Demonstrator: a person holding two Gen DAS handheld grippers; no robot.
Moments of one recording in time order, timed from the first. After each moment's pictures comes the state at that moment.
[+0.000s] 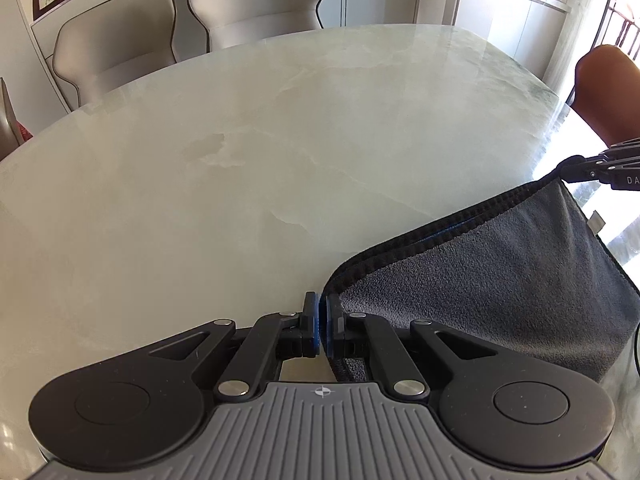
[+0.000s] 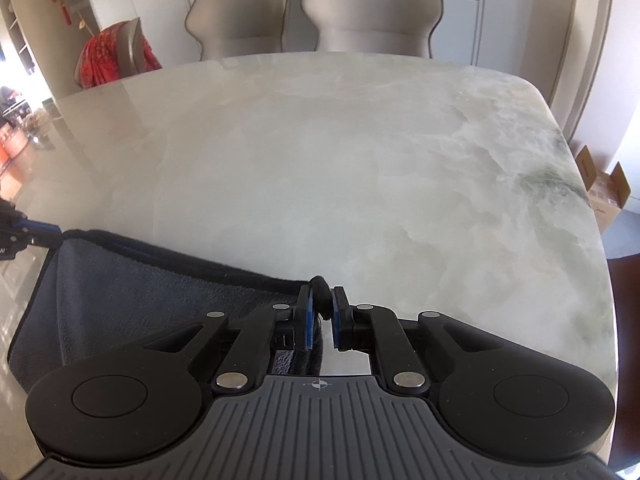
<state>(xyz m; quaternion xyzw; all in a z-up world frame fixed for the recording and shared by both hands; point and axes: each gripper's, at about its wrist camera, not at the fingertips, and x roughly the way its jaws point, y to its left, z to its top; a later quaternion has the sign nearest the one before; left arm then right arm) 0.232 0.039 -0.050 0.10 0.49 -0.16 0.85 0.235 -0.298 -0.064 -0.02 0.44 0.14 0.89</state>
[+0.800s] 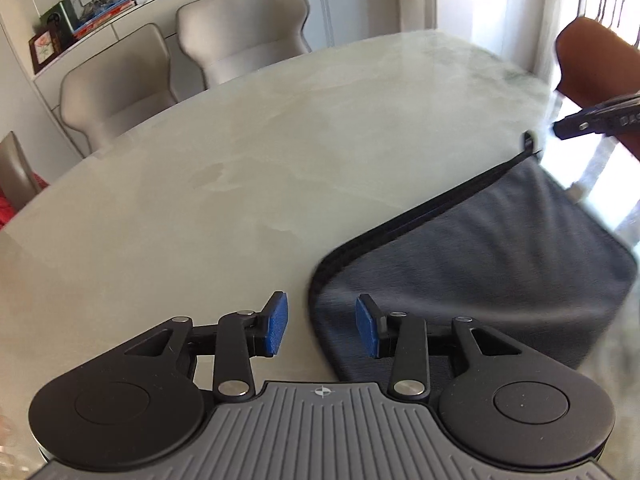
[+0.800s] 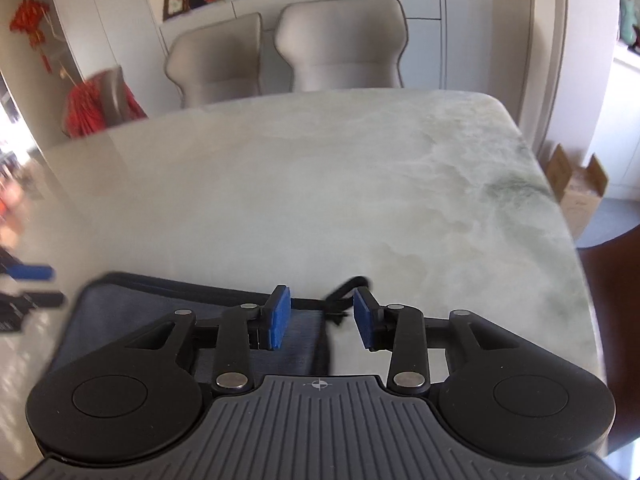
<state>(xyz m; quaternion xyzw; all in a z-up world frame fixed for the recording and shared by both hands) 0.186 0.013 -0.033 0.14 0.45 -0.18 0.86 0.195 -0.294 -0.033 0.05 0.41 0.14 0.90</state>
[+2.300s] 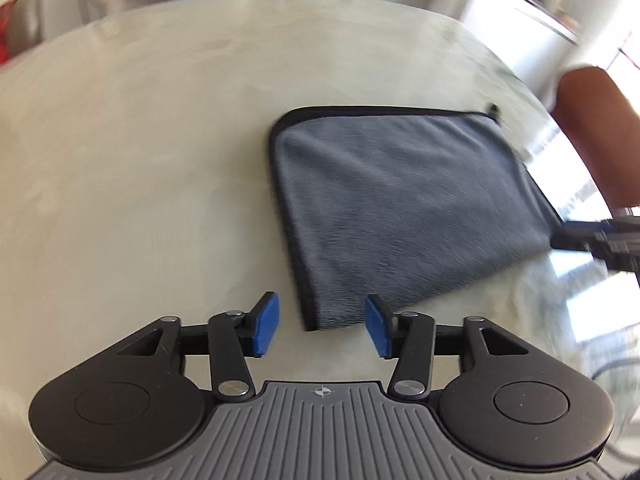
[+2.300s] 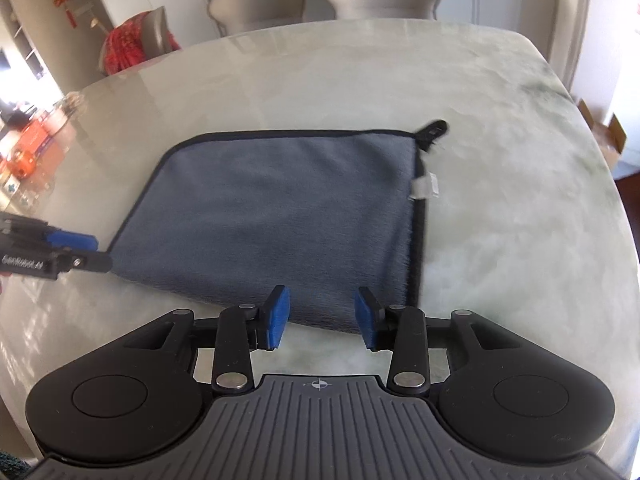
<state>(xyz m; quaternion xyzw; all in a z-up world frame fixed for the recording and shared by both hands) 0.108 0.056 -0.061 -0.03 0.54 -0.13 0.83 0.078 -0.241 -0.046 0.00 0.47 0.16 0.87</state>
